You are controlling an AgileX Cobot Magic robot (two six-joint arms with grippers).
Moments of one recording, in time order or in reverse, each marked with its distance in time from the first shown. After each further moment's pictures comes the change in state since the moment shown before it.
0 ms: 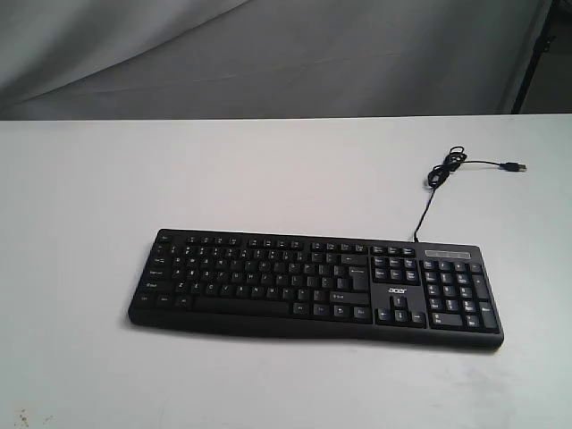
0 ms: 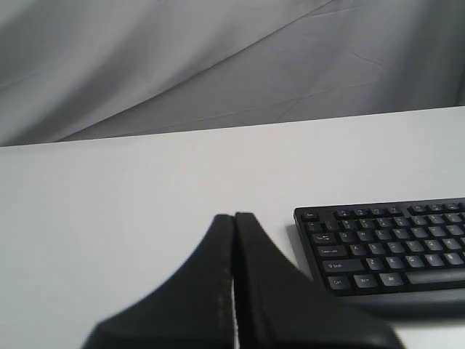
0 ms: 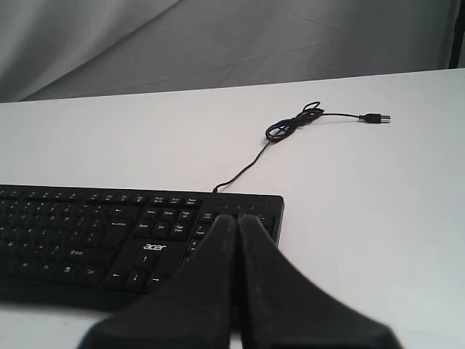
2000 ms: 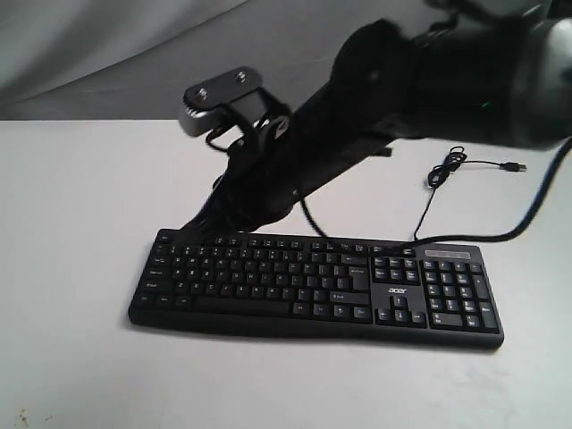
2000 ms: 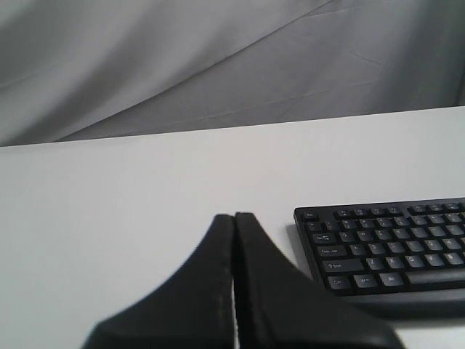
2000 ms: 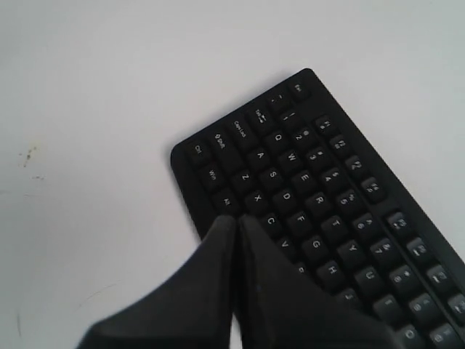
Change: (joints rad) left arm 0.000 0.000 0.000 0.000 0.000 0.000; right arm 0.583 1.702 -1.335 0.375 0.362 -0.536
